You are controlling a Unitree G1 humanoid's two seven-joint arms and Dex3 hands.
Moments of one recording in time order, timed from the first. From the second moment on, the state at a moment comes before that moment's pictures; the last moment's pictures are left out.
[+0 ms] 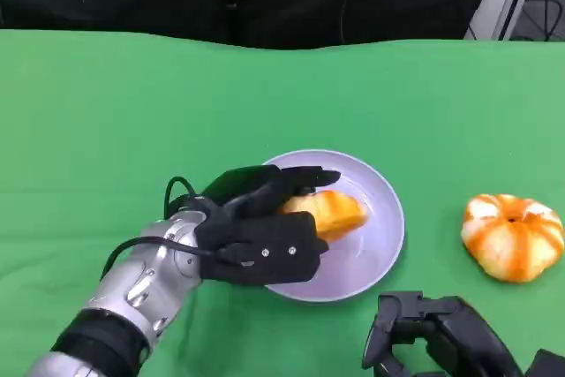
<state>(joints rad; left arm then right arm) -0.56 0.11 -0.44 0.66 0.55 -0.24 -0.15 0.04 -0.04 0.15 0.49 0.06 -0.73 0.47</state>
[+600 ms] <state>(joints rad) -0.56 0.12 -0.44 0.65 0.55 -0.24 -0.18 0.04 -0.04 0.16 0.47 0.06 -0.72 0.46</state>
